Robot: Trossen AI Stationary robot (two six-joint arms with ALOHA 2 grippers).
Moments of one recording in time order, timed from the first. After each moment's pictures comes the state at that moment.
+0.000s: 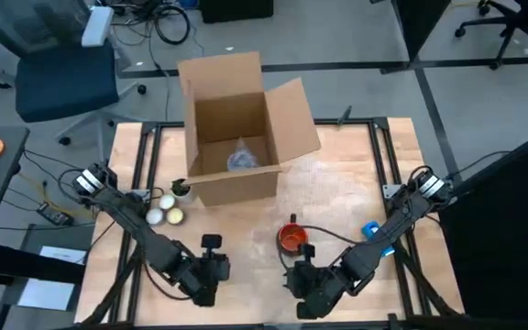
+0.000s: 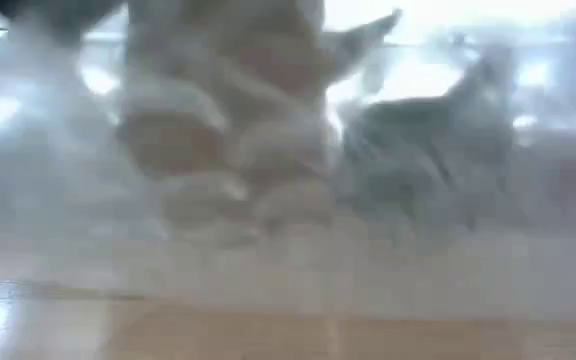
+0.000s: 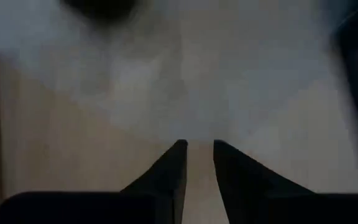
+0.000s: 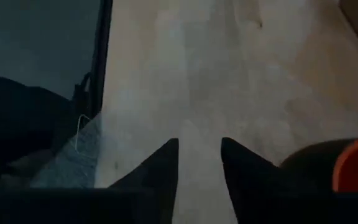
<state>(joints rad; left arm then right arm) -0.76 1.64 1.26 -0.66 -0.42 -0.52 0.71 1.82 1.49 -0.61 0.50 0.67</state>
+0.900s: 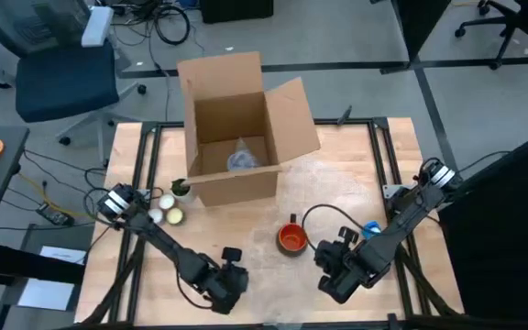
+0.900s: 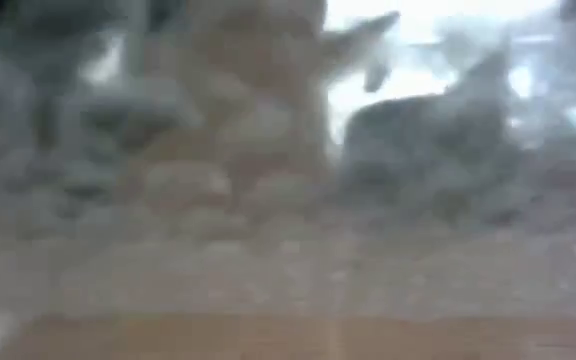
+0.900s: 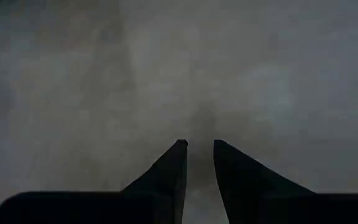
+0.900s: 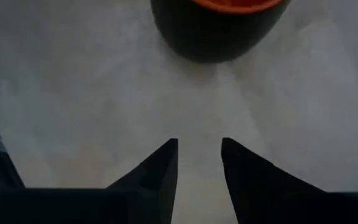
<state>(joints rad) -0.67 1.93 1.20 -0.46 -0.32 -0.40 0.75 1.72 1.35 -1.04 0.35 1.18</state>
